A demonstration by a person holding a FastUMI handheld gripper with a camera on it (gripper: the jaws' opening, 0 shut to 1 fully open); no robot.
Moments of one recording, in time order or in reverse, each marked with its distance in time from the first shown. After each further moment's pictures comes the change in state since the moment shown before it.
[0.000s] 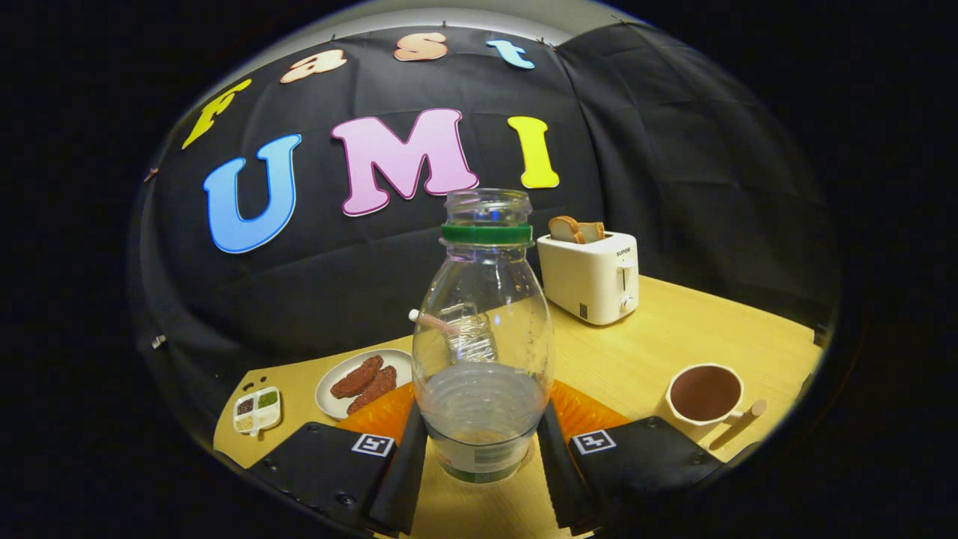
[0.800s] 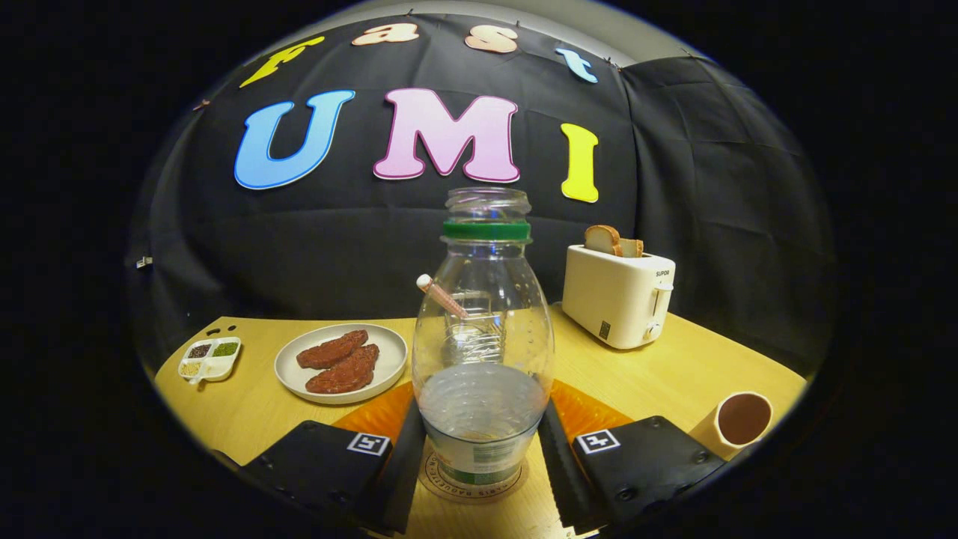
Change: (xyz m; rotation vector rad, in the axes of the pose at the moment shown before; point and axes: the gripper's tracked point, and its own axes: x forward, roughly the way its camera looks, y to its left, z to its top) arm 0.043 0.014 -0.034 -0.202 -0.034 0.029
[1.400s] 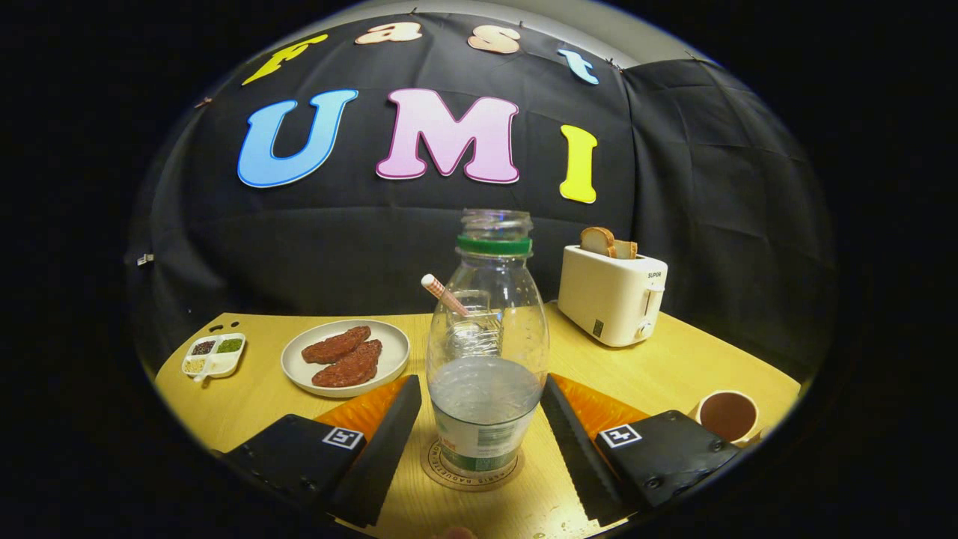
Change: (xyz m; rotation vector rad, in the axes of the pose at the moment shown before) arm -0.028 0.006 0.005 -0.019 0.018 -0.014
